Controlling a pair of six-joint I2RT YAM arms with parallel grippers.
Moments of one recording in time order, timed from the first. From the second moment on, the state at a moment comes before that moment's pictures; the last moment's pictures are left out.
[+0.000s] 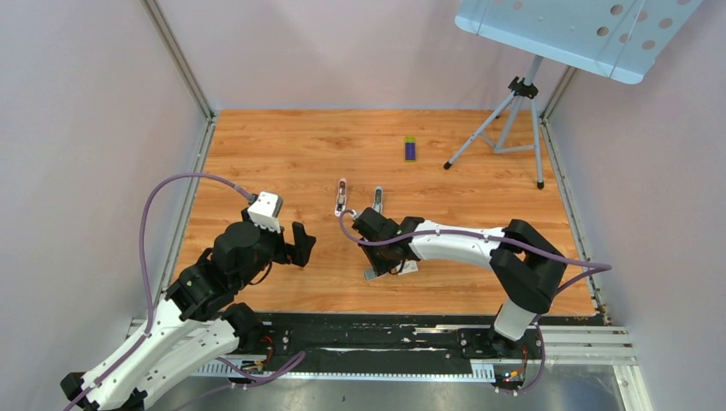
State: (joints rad) left arm -0.74 0.50 0.69 -0.59 -0.28 -0.31; right arm 1.01 1.68 1.04 -0.51 0.05 0.40
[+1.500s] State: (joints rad) left arm -0.74 0.49 0.69 -0.59 -0.28 -0.31; right arm 1.01 1.71 1.05 -0.51 0.06 0.41
